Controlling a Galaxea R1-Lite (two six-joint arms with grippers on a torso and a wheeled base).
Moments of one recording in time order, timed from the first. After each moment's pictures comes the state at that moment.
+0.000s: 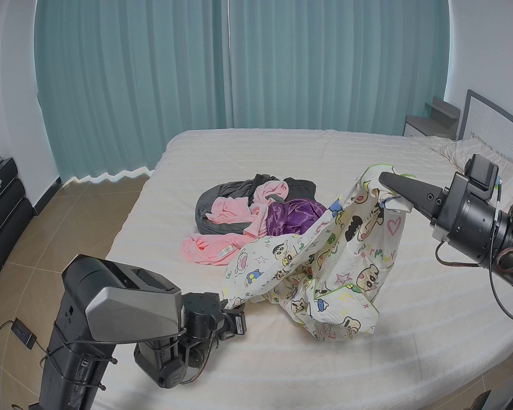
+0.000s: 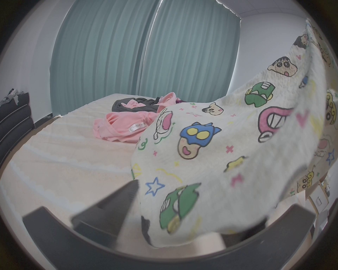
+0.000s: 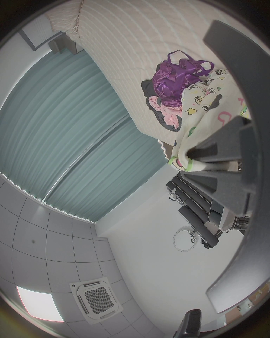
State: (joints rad) left arm -0.61 2.50 -0.64 -1.48 0.26 -0.32; right arm 0.64 1.34 -0.65 -0.76 0.09 0.64
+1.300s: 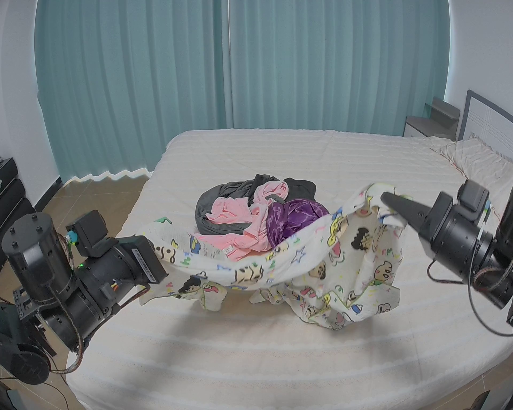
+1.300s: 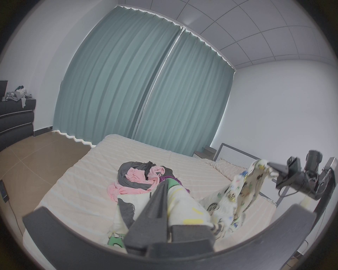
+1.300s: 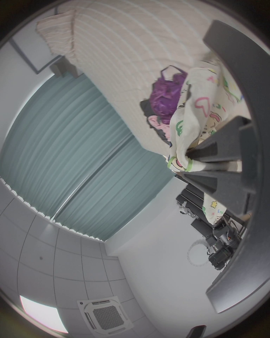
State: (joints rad) left arm -0.62 1.46 -0.42 -1.02 0.26 -0.37; right arm 0.64 1.39 -0.55 -0.88 -0.09 0.71
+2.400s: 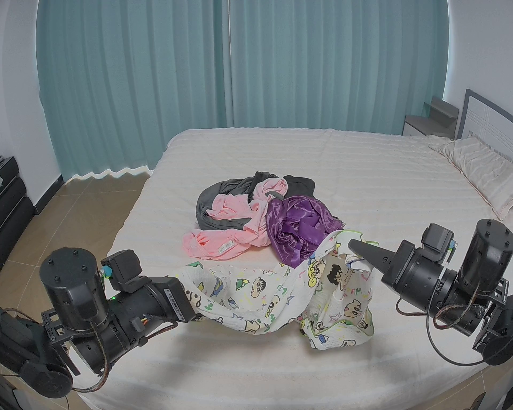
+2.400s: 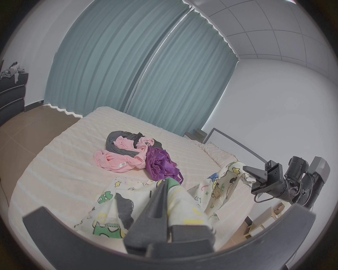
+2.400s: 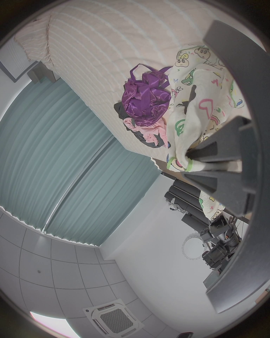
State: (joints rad) left arm -0.69 1.58 -0.34 -1.07 0.19 -0.50; right arm 0.68 1.57 -0.39 -1.13 -0.04 0.80
